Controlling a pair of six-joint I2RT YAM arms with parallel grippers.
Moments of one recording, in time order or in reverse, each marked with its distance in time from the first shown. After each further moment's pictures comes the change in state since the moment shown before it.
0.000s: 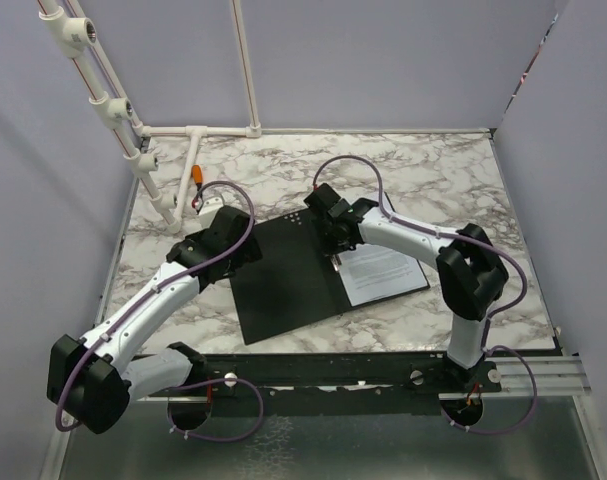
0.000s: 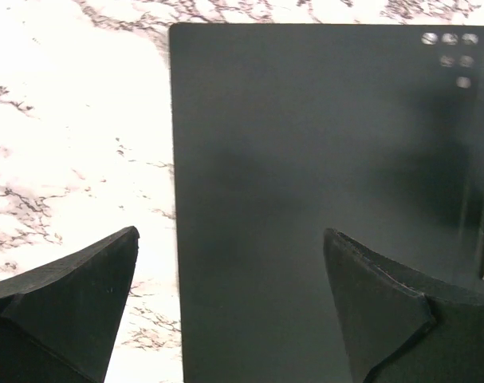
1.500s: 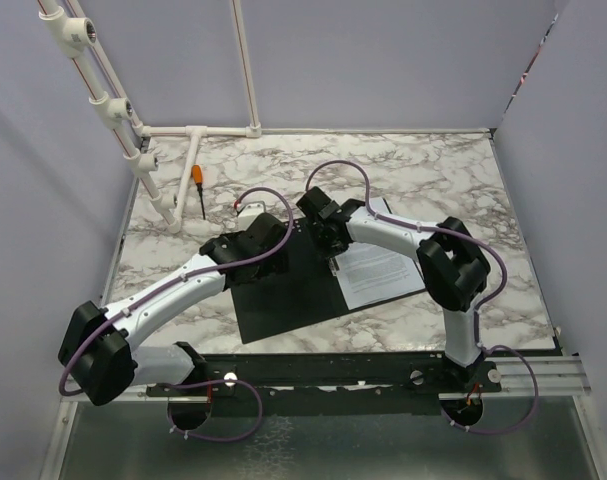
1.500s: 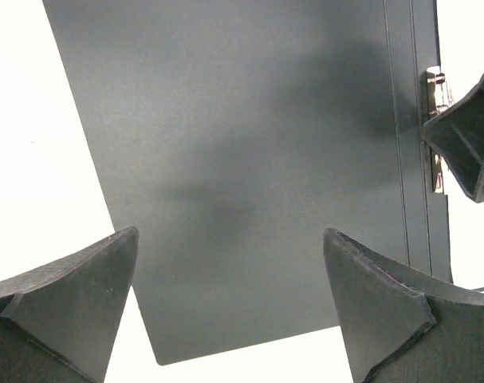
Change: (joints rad) left arm -0.173 0.159 0.055 0.011 0.034 0.013; right arm 0.007 0.081 0.050 -0.010 -0.016 -0.011
